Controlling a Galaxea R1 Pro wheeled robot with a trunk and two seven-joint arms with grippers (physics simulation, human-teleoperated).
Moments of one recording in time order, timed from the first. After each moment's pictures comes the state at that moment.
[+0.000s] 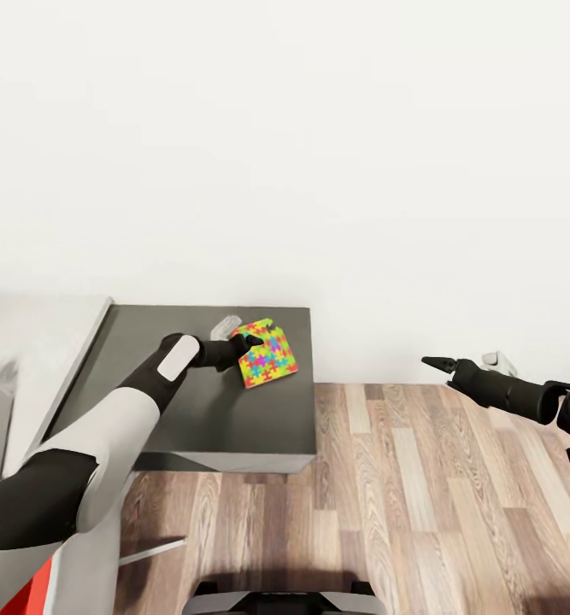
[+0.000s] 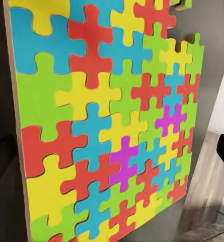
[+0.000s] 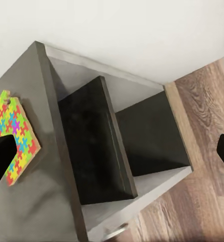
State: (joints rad) left arm -1.17 -0.03 -0.18 -0.48 0.90 0.68 0.01; right arm -0.56 -0.39 -0.21 -1.55 -1.29 1.04 -0.27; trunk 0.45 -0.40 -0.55
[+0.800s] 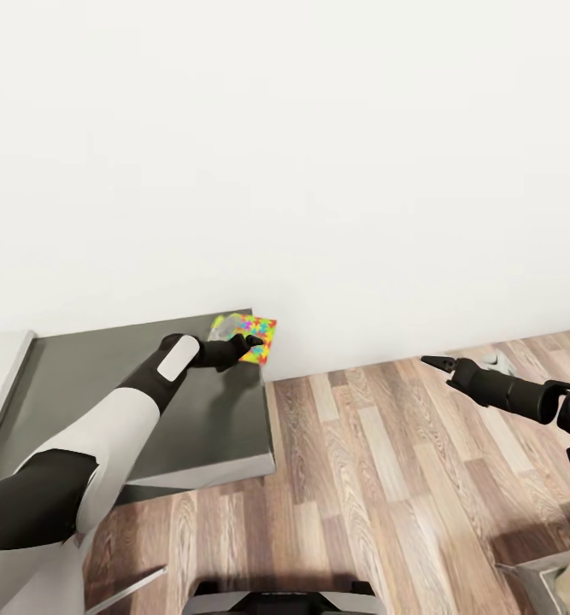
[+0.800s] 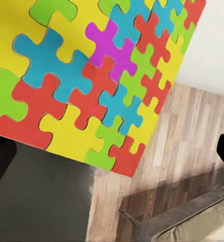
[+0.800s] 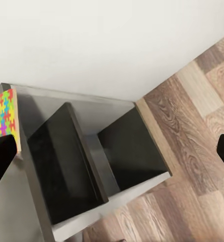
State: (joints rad) left arm -1.17 -0.03 -0.18 -0.48 0.90 0.68 0.01; right arm -0.56 -0.39 -0.21 -1.56 -1.29 1.04 -0.27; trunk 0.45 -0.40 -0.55
